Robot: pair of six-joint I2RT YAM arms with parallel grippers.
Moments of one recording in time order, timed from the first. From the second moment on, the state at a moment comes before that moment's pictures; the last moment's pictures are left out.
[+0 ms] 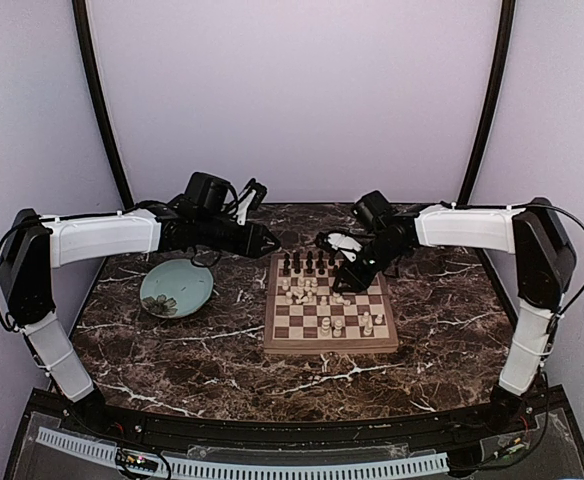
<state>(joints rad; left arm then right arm) -0.64 1.71 1.27 -0.18 0.30 -0.24 0.65 1.85 1.34 -0.58 -0.30 -0.33</state>
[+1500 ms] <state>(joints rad) -0.64 1.71 1.27 -0.18 0.33 -0.24 0.65 1.87 1.38 -0.60 -0.29 -0.31</state>
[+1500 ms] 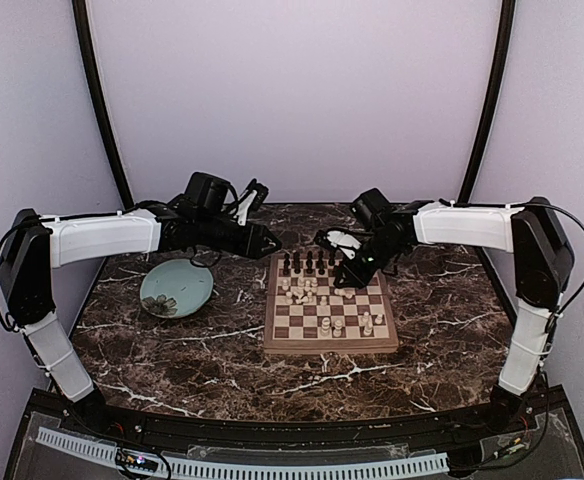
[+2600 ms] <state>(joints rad) -0.64 1.71 1.27 -0.15 0.43 -0.24 0.65 1.90 1.37 -0.64 -0.31 -0.47</state>
